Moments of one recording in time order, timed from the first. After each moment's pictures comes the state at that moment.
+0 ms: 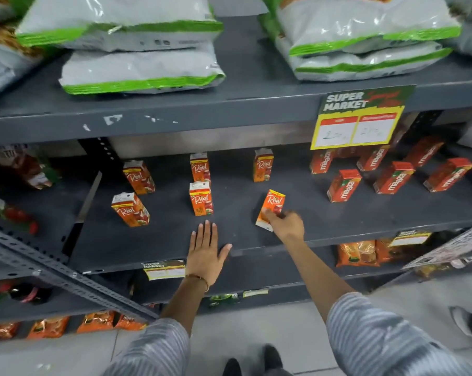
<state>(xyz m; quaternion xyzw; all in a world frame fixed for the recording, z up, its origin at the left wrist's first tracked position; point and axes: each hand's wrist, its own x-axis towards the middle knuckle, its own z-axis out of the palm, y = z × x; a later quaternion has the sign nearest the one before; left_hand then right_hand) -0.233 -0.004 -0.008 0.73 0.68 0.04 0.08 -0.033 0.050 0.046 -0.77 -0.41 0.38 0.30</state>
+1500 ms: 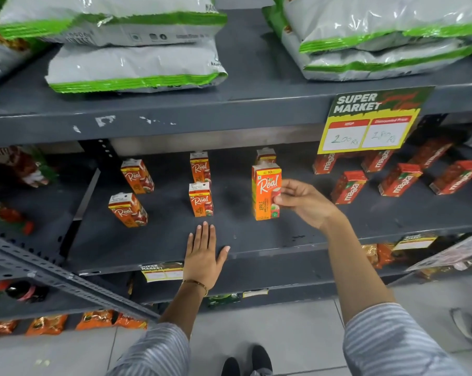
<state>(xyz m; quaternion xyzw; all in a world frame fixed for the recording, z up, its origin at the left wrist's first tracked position) -0.231 -0.008 -0.001 0.72 0.68 0.07 0.07 0.013 0.068 0.121 -0.43 -0.52 0.64 0.37</state>
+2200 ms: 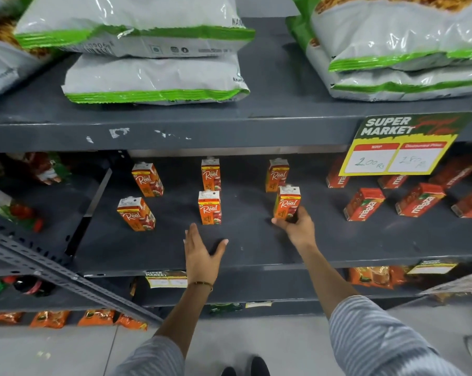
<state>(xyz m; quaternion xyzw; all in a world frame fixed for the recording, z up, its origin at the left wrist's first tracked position) -0.235 0.014 0.001 0.49 0.76 0.36 0.25 -0.018 0.092 0.029 -0.69 -0.45 0.43 0.38</state>
